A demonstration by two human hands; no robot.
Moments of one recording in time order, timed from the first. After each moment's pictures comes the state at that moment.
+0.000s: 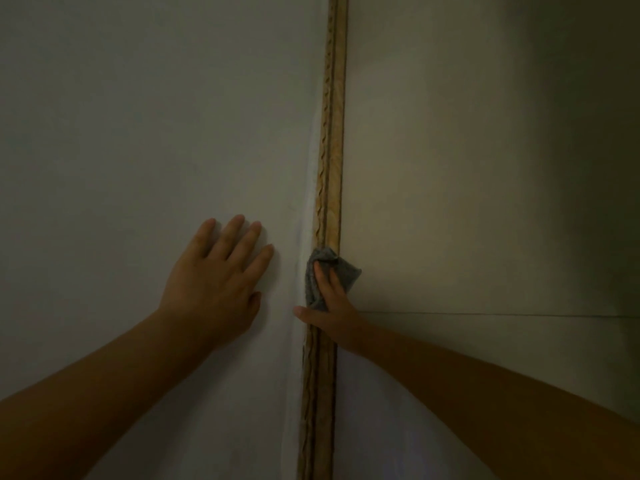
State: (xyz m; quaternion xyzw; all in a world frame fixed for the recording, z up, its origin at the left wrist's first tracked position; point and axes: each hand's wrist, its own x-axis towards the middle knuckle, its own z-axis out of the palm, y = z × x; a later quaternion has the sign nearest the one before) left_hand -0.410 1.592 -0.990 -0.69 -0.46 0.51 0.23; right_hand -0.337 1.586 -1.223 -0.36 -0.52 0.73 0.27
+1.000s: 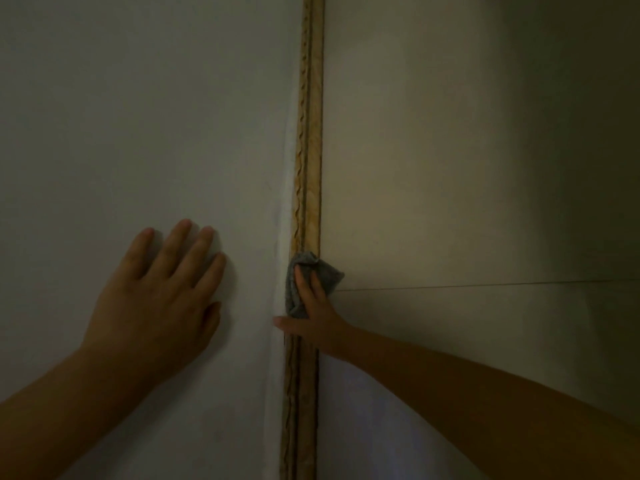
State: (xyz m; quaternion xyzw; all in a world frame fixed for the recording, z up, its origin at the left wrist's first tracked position) left_hand -0.430 1.546 -0.978 -0.75 -0.49 0.38 0.23; right_hand -0.333 1.549 -1.220 -0.37 -0.53 0.73 0.23
